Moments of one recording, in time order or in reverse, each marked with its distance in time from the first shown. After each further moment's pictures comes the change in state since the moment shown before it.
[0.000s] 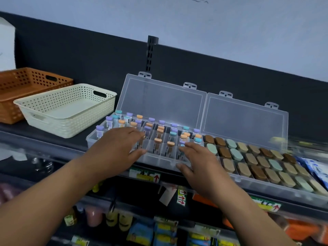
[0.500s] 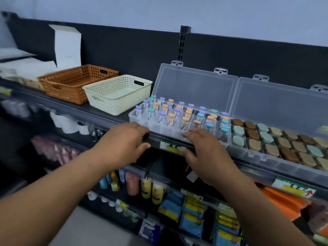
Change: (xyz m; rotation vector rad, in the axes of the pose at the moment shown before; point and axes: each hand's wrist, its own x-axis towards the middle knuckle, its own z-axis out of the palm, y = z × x) left_hand -0.092 0.016 -0.020 0.215 -0.037 -0.167; right_hand -0.042 -0.039 0.010 0.143 0.002 -0.202
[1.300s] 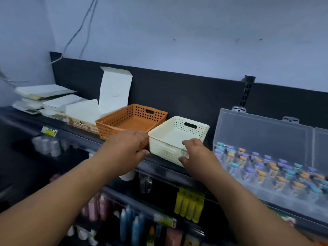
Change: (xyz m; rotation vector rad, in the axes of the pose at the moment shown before) left_hand 0.011 -0.297 -0.059 -0.024 0.108 -0.091; right_hand 0.233 -0.215 0.087 -0.109 0.039 0.090
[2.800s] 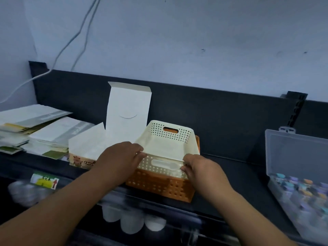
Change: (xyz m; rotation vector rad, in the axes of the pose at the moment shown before) left_hand 0.126 -0.238 0.029 -0.110 -0.031 0.024; right_hand 0.146 -0.154 0.046 -0.066 0.162 0.008
